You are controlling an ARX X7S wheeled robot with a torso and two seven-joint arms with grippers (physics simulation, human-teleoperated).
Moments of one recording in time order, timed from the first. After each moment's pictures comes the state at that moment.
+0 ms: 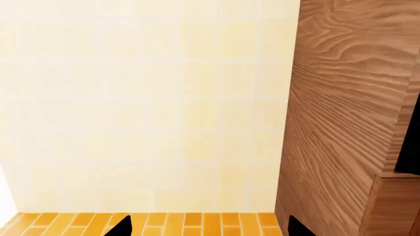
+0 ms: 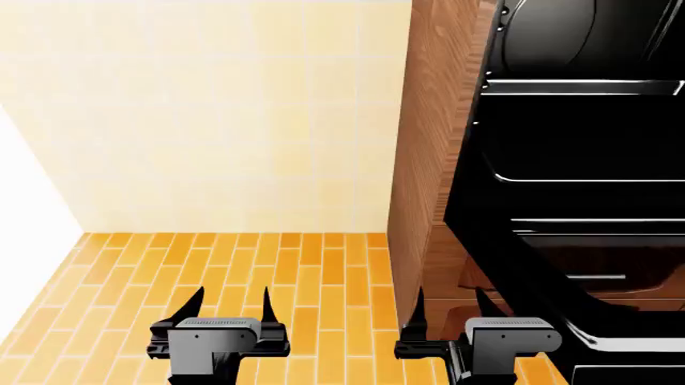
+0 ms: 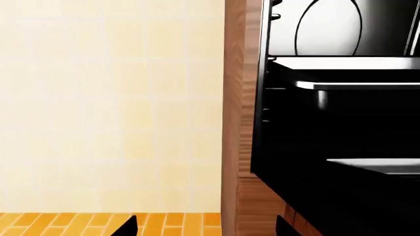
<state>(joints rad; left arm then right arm) 0.00 0.00 0.00 0.00 0.00 0.00 0.00 0.00 0.00 0.00 0.00 0.00 0.00 0.00</state>
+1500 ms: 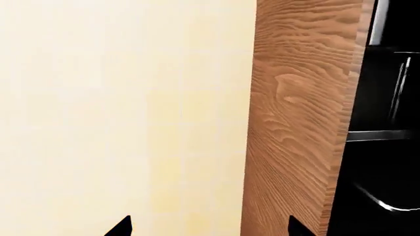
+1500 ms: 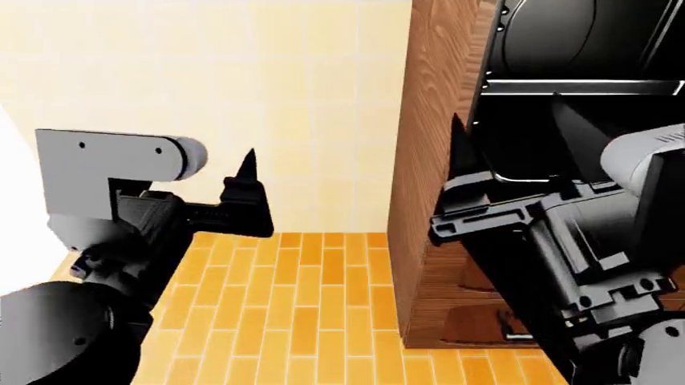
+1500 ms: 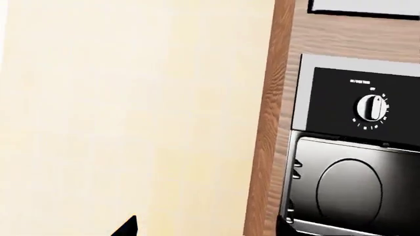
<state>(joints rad) -0.72 -0.36 -0.13 0.79 -1.33 -1.34 -0.85 0.74 0.70 -0.16 -0.93 1.24 0.90 0.84</state>
